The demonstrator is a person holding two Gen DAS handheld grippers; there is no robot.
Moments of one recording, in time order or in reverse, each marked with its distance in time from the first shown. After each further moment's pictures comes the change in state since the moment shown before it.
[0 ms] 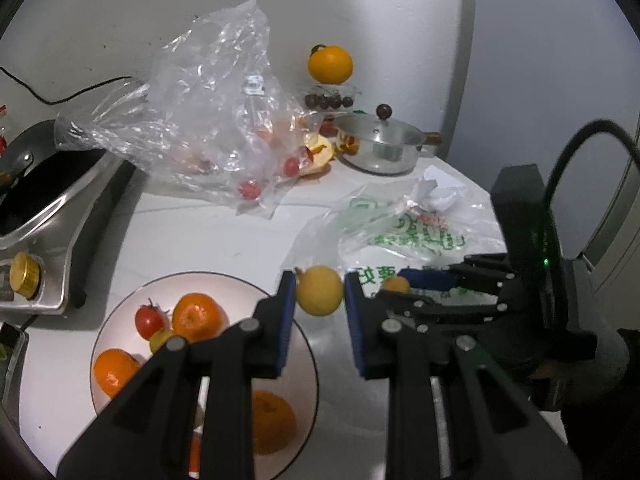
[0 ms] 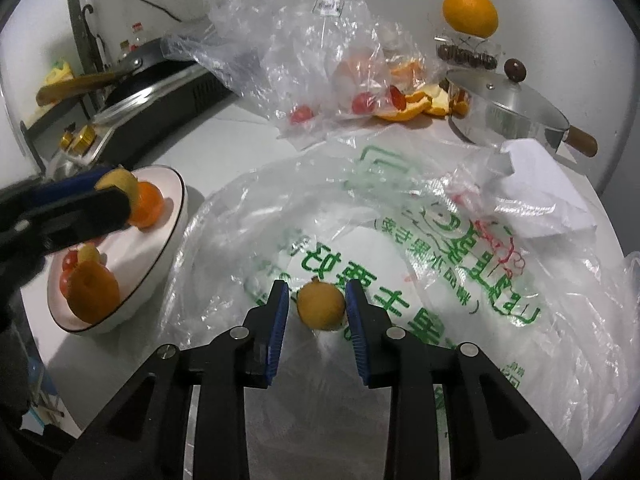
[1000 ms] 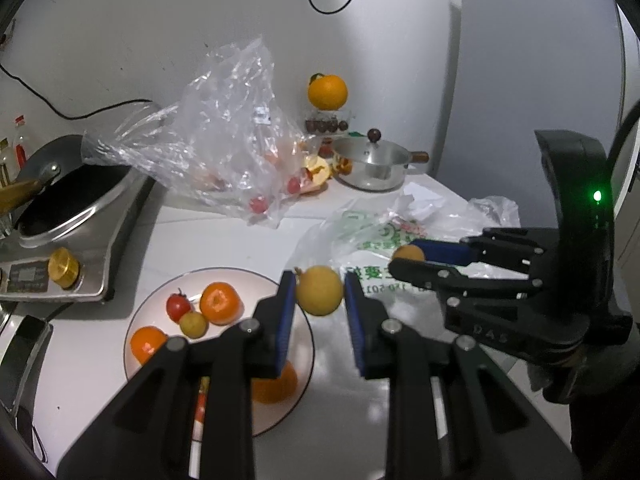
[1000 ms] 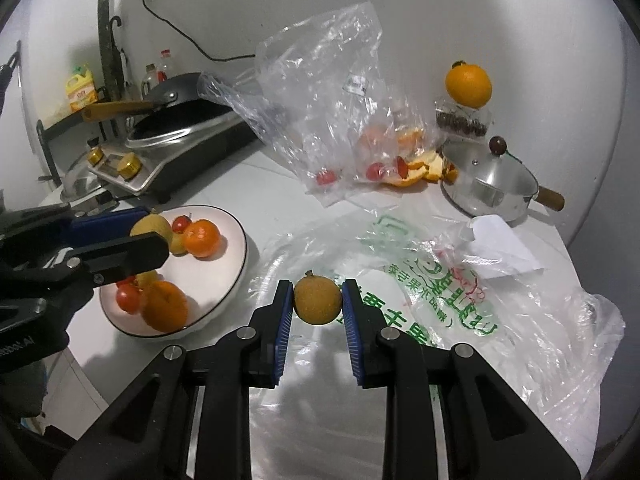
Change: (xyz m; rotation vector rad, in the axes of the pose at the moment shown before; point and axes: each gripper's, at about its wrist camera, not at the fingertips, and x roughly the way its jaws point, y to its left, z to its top) left arm -0.063 -0.002 -0.011 0.005 -0.074 0.005; right arm -0.078 0.042 0.005 -0.063 -0.159 -0.040
